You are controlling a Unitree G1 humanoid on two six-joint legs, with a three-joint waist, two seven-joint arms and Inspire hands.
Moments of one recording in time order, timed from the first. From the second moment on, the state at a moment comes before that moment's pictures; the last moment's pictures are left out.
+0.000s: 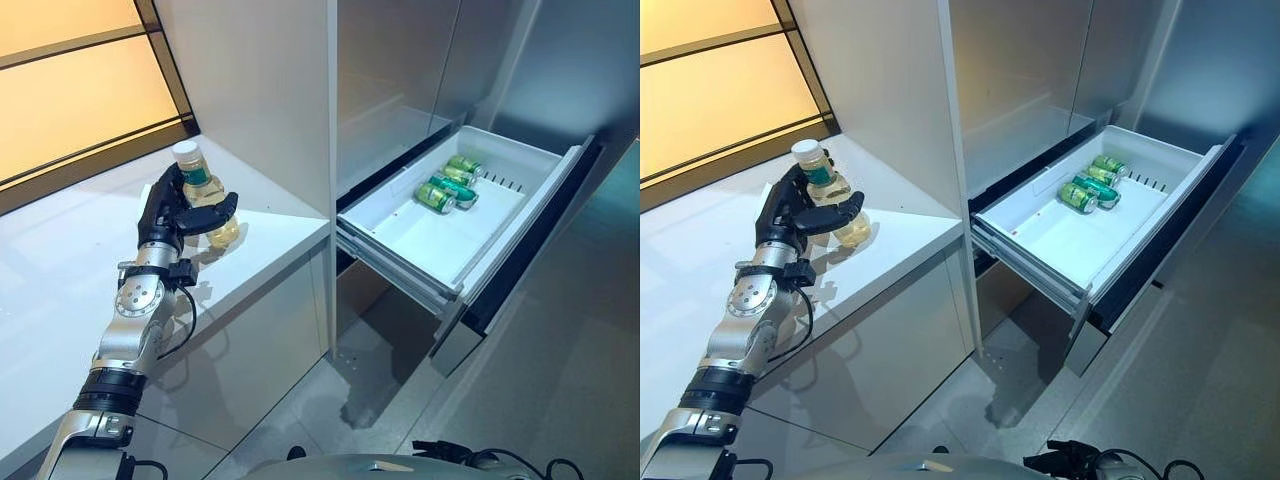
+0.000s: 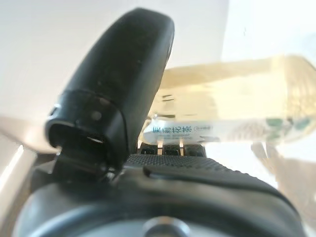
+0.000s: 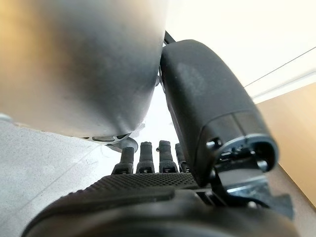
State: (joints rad) left arm -0.21 0.55 0.01 0.18 -0.57 -0.13 0.11; right arm -0.04 -0.26 0.17 1.25 0.14 0.15 0.25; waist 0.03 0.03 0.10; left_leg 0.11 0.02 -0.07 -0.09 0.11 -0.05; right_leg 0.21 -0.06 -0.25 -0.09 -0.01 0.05
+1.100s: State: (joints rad) left arm -0.21 0.50 -0.22 -0.04 -0.65 -0.14 -0.33; right arm 0.02 -0.36 0.32 0.19 0.31 0.13 0.43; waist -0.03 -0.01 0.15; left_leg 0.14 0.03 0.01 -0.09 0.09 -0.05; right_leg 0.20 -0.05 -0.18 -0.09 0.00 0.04
